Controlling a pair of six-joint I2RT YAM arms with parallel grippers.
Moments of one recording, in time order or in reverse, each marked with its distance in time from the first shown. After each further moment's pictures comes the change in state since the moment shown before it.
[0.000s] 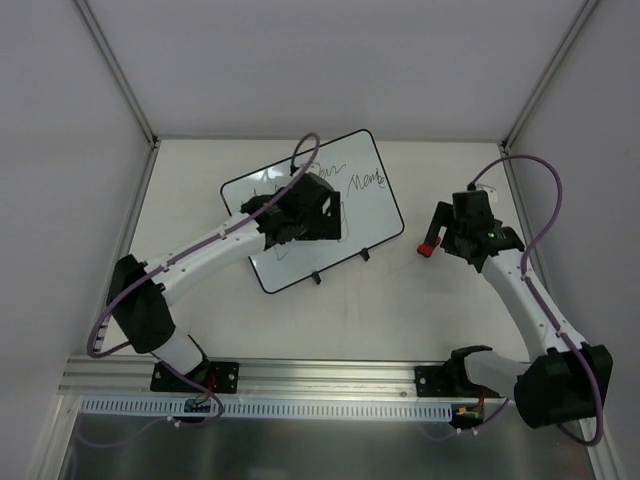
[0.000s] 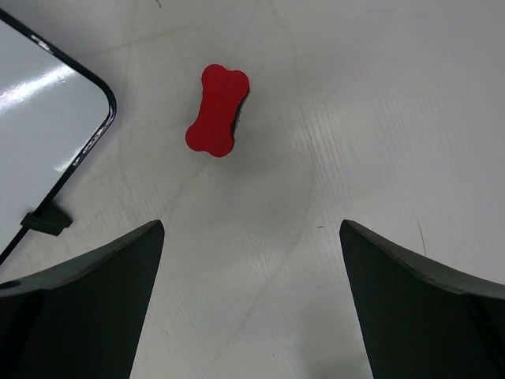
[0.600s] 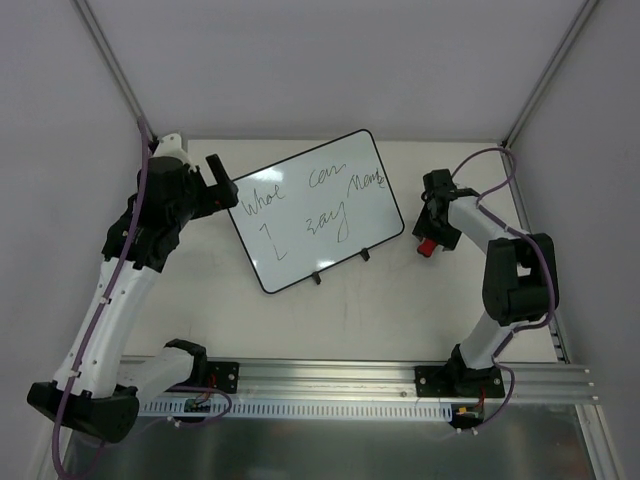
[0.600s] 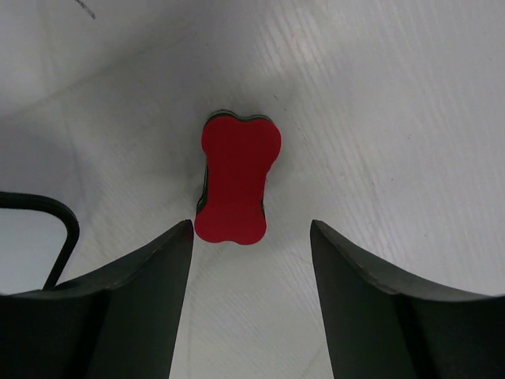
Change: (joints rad) left arm 0.594 -0.554 -0.117 -0.004 0.178 0.263; right arm -0.021 0.614 0.248 0.005 0.006 0.176
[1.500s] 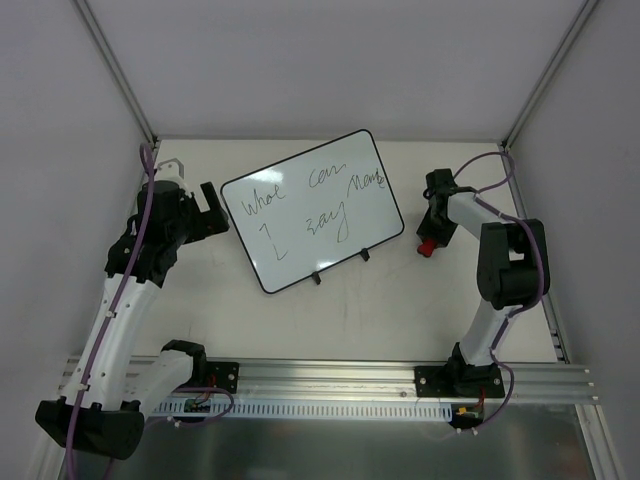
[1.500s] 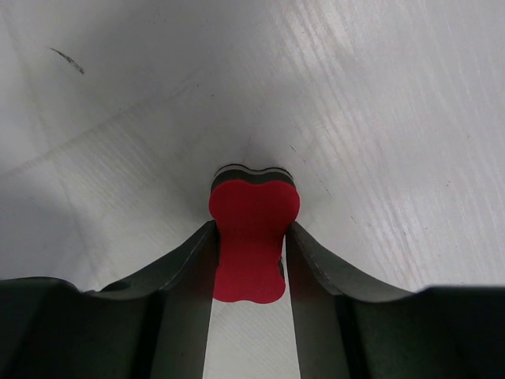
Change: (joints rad) left arm 0.124 -0.124 -0.209 -0.027 0.050 0.053; right arm -0.051 0.143 0.051 0.063 -0.062 0.013
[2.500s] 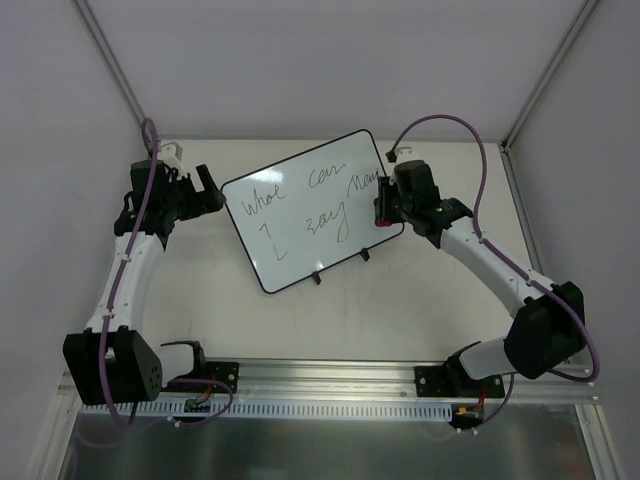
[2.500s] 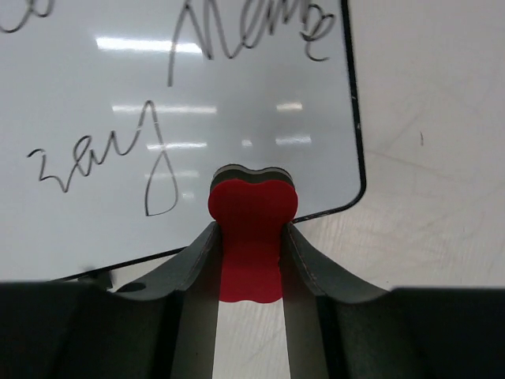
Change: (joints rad) left arm 0.225 0.242 -0.037 0.275 0.318 0.105; right arm 0.337 -0.427 -0.056 0.209 -0.107 -0.337
